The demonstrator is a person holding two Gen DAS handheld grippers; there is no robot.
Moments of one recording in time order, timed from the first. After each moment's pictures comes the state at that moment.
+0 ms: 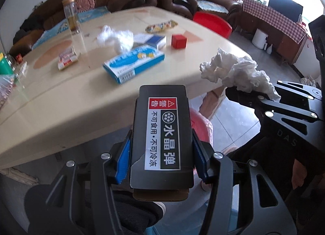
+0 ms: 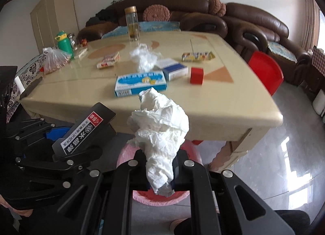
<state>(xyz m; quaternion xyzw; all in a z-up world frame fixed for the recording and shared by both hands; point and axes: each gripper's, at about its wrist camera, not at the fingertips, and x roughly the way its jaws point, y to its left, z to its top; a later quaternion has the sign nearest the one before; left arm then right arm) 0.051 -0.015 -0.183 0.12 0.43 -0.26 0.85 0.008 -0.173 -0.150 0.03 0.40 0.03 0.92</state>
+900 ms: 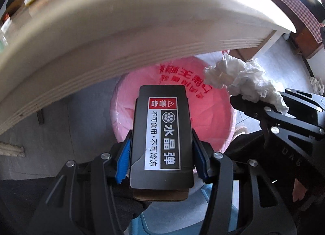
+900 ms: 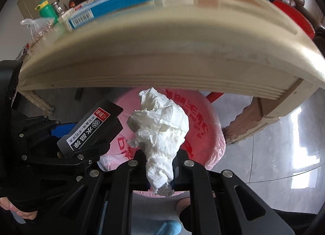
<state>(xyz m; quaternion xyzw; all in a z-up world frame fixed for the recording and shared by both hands) 0.106 -0.040 -0.309 0.11 0.58 -0.22 0.78 0.067 -0.185 -0.279 0.06 0.54 0.05 0.84</state>
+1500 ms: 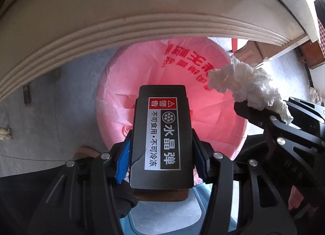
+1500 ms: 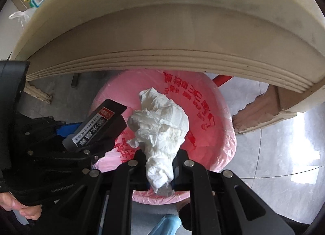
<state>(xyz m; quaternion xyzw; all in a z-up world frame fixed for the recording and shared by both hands) 0.132 -0.043 -0.360 0.06 0.65 -0.20 0.73 0.097 -0.187 -0.329 0.06 0.60 0.07 0.80</state>
